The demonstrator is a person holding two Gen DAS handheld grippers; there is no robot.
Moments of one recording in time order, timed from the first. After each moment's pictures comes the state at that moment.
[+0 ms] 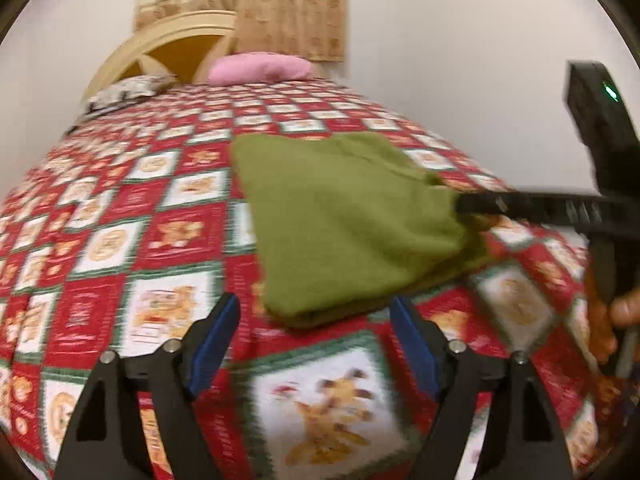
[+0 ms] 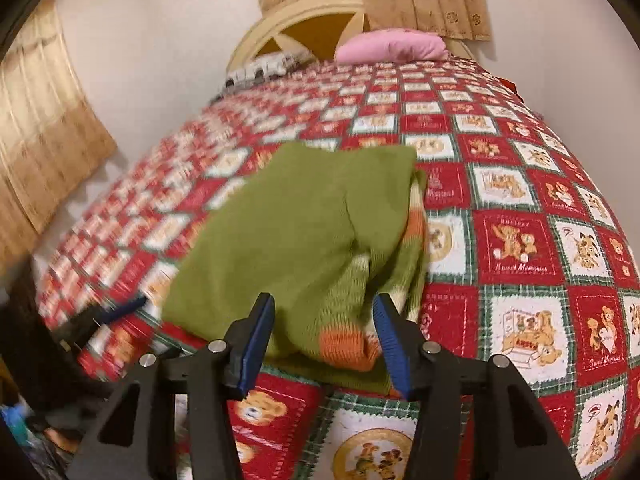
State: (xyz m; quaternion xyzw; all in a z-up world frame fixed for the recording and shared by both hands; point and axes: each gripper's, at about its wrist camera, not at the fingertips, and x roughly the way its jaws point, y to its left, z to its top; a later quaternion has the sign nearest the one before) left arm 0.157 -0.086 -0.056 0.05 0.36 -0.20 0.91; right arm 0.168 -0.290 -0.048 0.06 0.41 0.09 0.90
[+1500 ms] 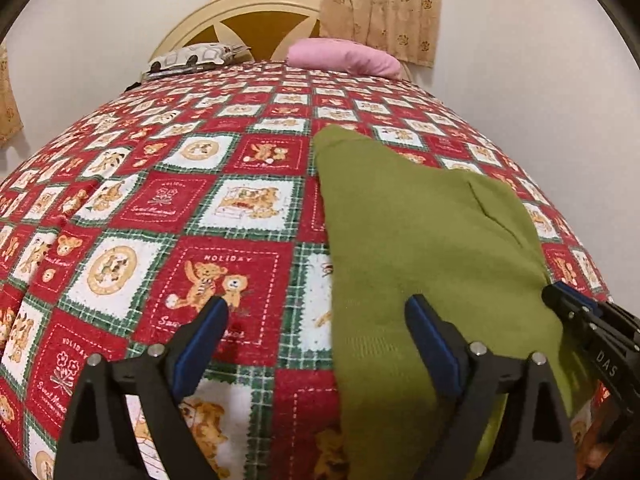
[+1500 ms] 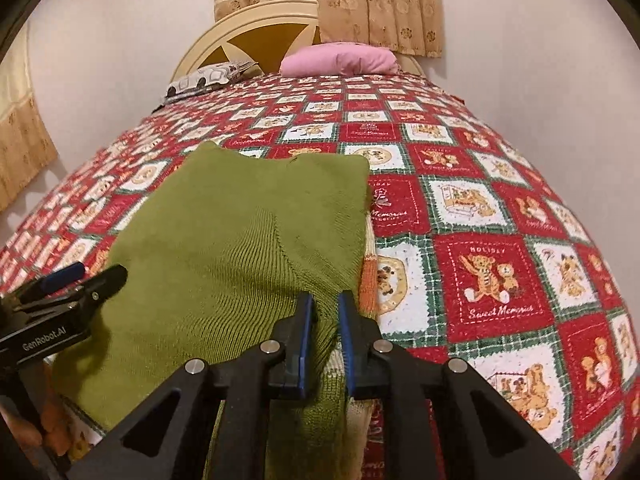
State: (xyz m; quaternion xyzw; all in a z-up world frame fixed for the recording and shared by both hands) left arm 0.263 -0.088 -0.078 -0.02 0.38 -0.09 0.92; right arm 0.222 -0.298 -0.081 0.02 0.38 -0.02 0.93
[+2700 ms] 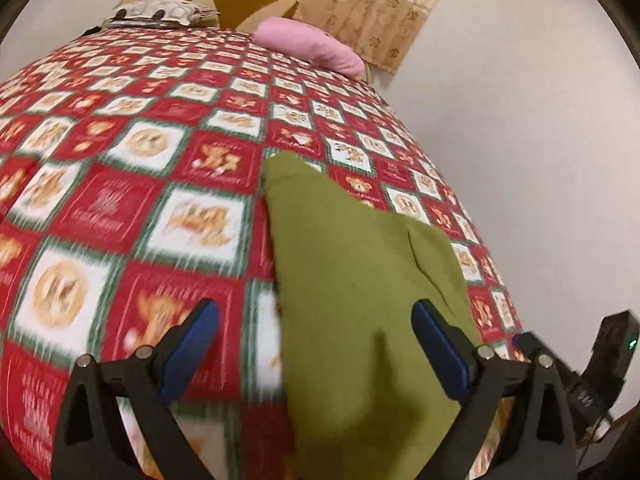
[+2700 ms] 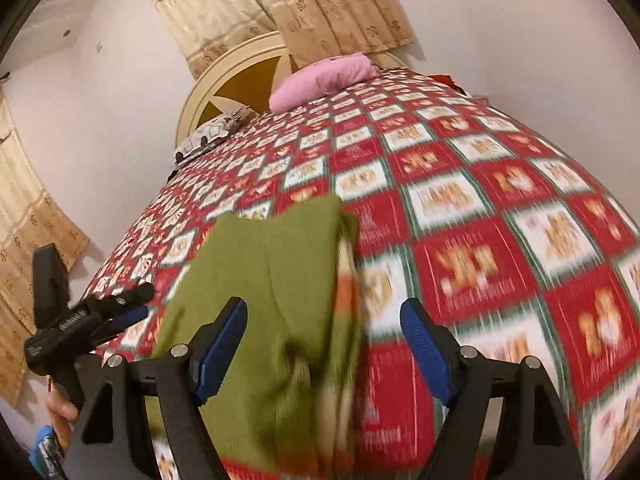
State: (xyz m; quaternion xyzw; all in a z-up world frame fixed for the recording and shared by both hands) left arm 0.317 -0.063 -0.049 -0.13 0.43 -0.21 0.87; right arm 0.205 -0.354 -0.043 0.19 0.34 0.01 0.92
